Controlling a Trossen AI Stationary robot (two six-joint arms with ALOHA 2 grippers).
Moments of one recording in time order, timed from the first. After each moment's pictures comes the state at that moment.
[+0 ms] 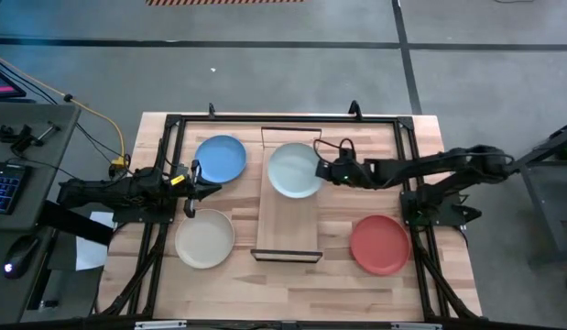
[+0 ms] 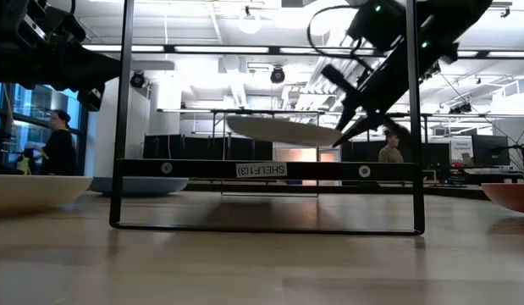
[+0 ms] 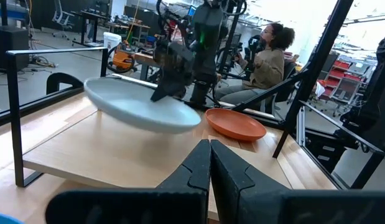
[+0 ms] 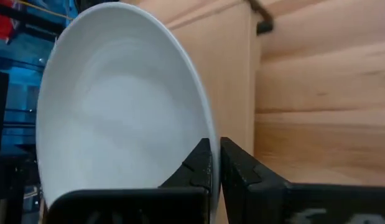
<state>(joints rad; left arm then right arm) 0.00 0.01 0.01 0.02 -0.06 -0.23 -0.11 1.40 0.69 -0.05 0.34 1.44</state>
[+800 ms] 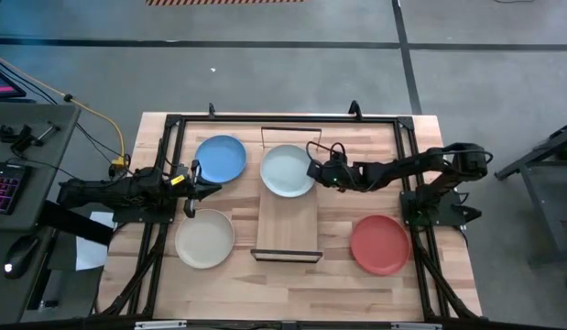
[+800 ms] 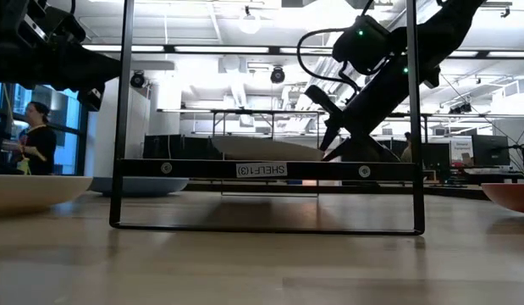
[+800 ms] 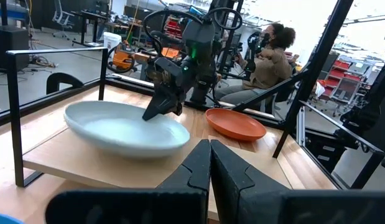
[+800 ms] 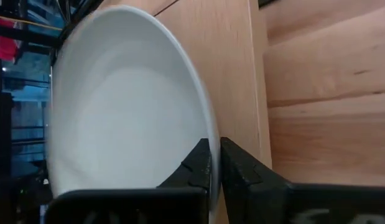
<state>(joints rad) 0.00 0.01 0.01 0.02 -0.06 -0.23 -0.13 1.56 0.69 0.13 0.32 1.55</state>
